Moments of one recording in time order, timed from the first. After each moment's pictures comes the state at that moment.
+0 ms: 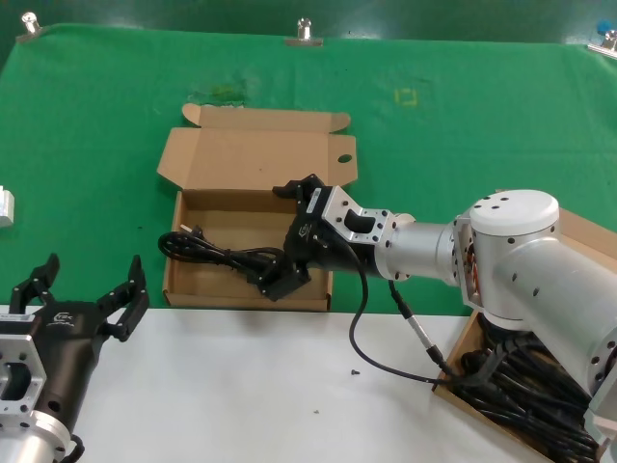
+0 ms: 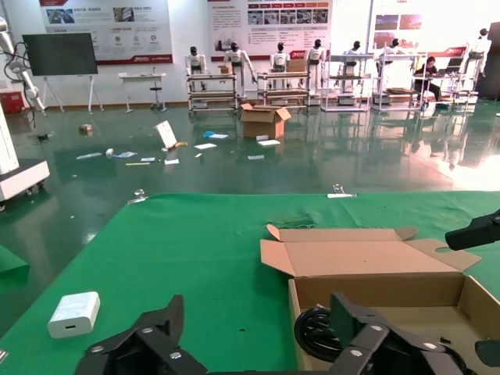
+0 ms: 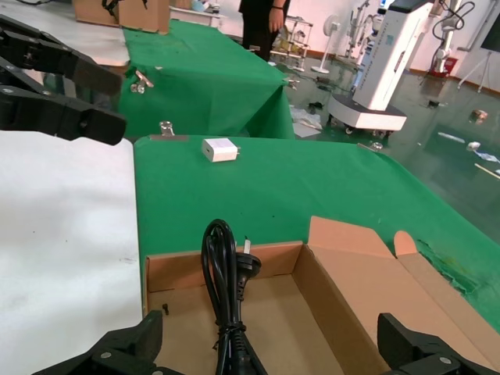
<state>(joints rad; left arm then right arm) 0.00 -0.30 1.60 -1.60 -1.80 0.00 0.00 1.20 0.00 -2.75 0.13 2.52 -0.73 -0.64</state>
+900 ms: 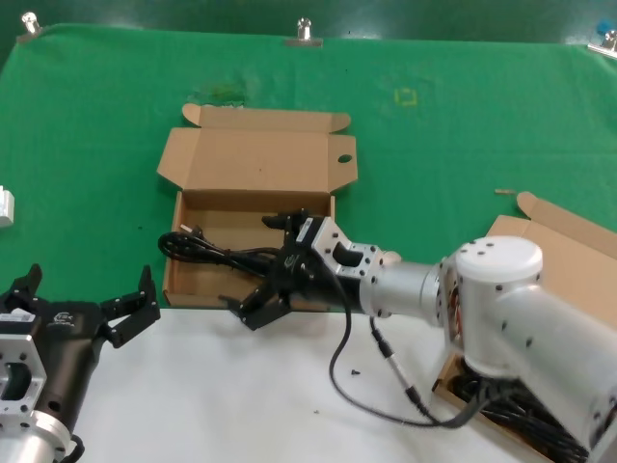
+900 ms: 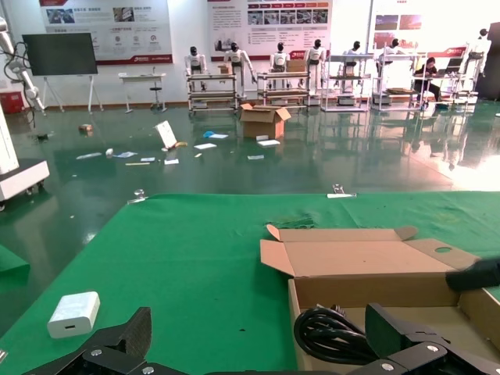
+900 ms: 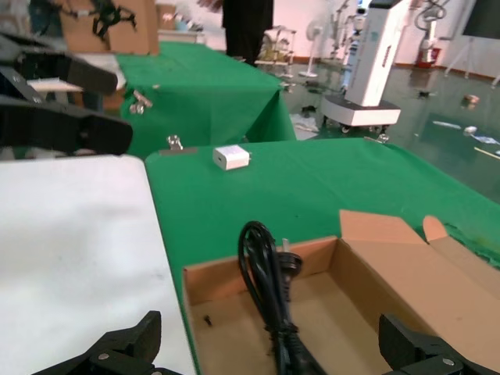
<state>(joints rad) 0.00 -0.30 1.60 -1.60 -1.80 0.00 0.00 1.09 0.03 -2.64 0.27 2.45 -0.66 -0.58</state>
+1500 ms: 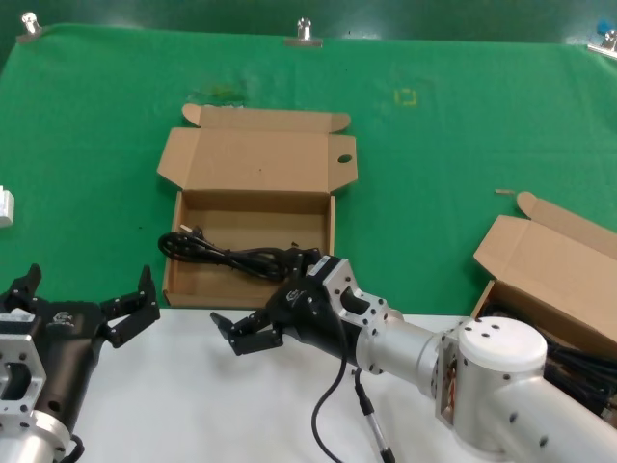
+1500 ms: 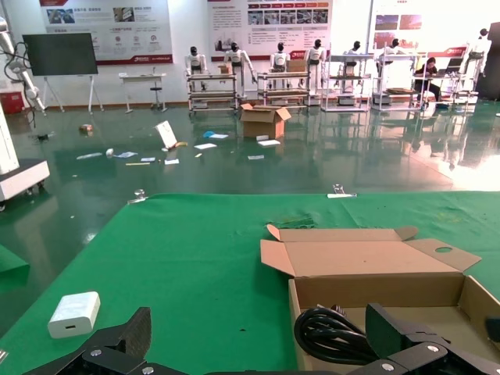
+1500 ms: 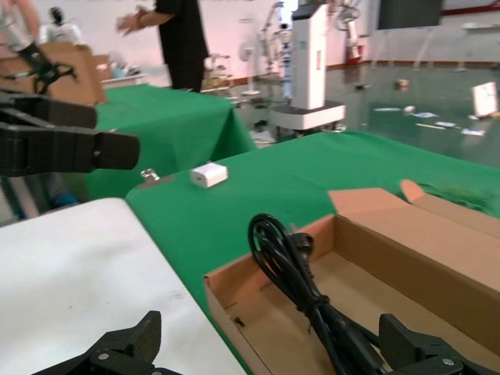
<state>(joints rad) 0.00 -0.30 1.60 -1.60 -1.80 0.00 0.00 0.81 0.10 -2.37 0.62 2.28 -0.49 -0.43</state>
